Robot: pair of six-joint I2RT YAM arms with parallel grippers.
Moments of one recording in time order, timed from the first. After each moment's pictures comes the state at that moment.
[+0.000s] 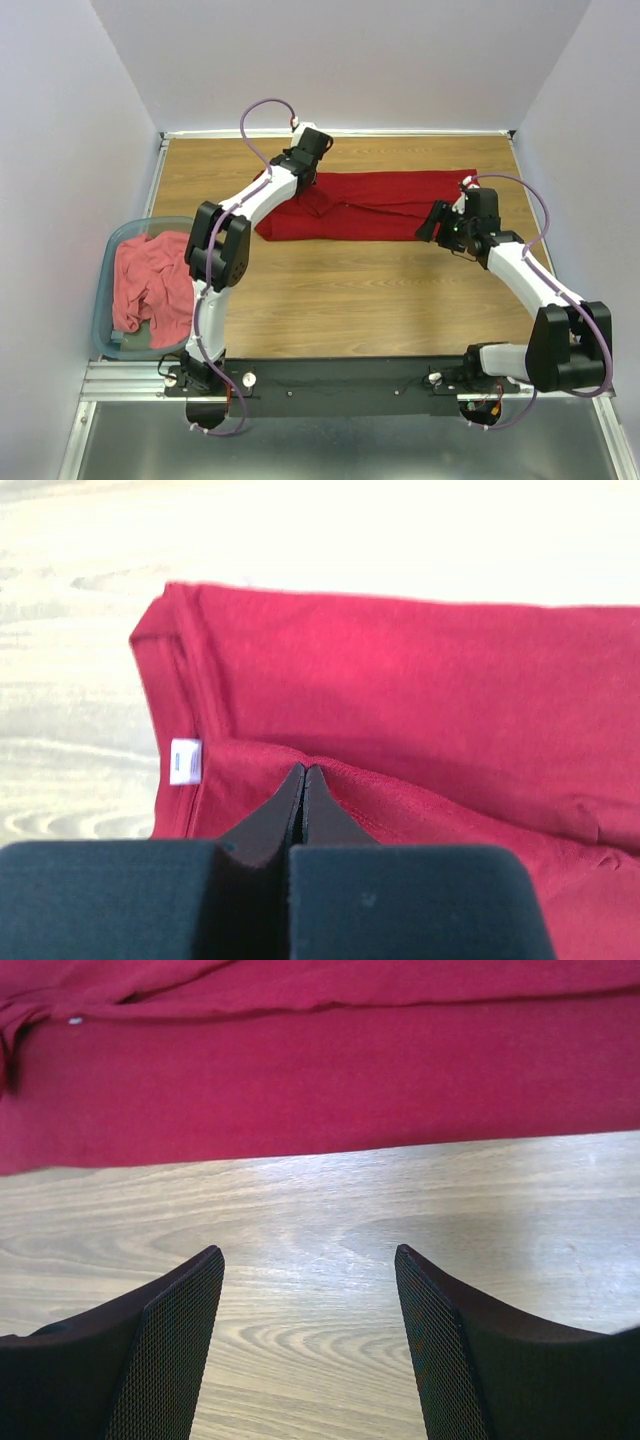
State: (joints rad) left arm -0.49 2.10 1.77 -0.48 -0.49 -0.32; right arm 0.09 1.29 0.77 -0.25 -0.19 0.39
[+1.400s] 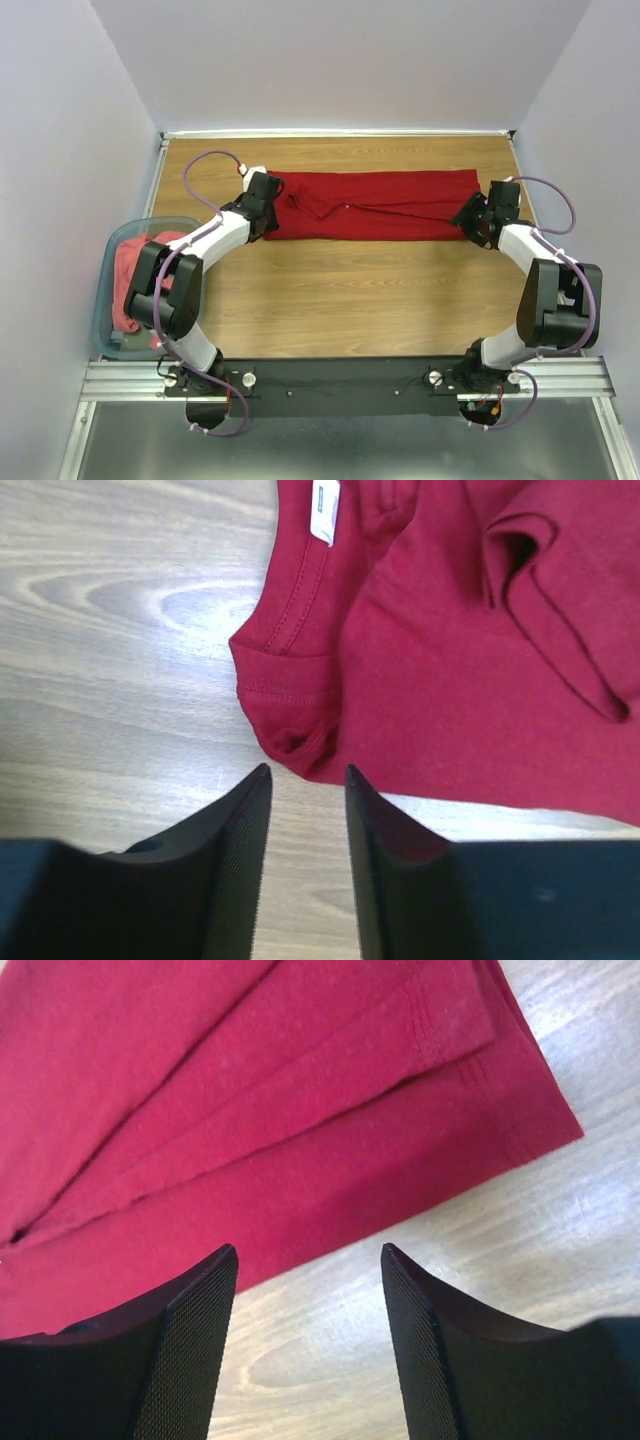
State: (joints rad) left arm -0.37 1.62 1.05 -0.30 -0.32 -0.47; right arm -0.12 1.51 0.85 -0.16 -0.06 0.54
